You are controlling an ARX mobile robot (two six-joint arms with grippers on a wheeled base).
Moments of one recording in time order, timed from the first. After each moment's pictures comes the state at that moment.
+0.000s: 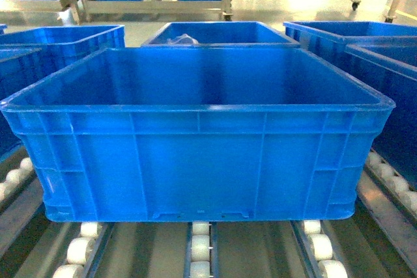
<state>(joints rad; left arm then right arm) 0.00 0.01 0.02 -0.01 0.00 -0.01 0.00 0.00 0.01 -0.01 0.00 0.01</state>
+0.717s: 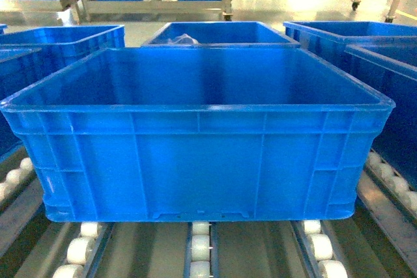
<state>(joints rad) 0.00 0.01 0.02 -0.01 0.00 -0.01 0.00 0.00 0.01 0.00 0.00 0.01</state>
